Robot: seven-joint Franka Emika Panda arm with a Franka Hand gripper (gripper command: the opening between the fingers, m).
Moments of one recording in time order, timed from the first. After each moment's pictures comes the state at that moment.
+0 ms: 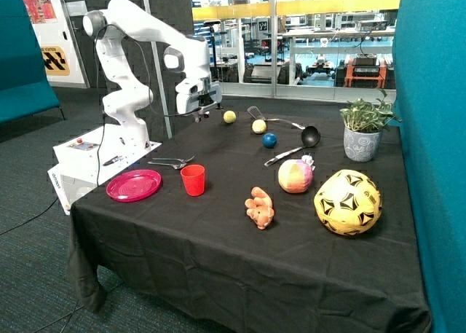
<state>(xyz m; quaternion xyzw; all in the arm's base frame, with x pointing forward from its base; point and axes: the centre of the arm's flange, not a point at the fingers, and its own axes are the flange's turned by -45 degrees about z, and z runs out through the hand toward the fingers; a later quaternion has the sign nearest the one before) 0.453 -0.084 0.431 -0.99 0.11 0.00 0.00</state>
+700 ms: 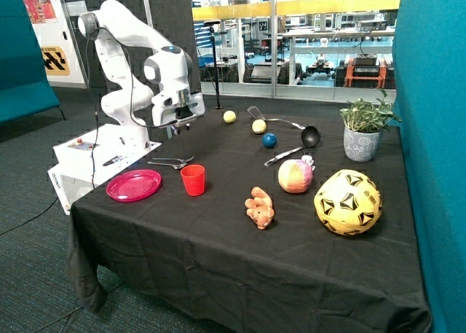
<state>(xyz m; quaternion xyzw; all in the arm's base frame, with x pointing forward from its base) 0.407 -0.159 0.403 -0.98 0.18 0.00 0.00</state>
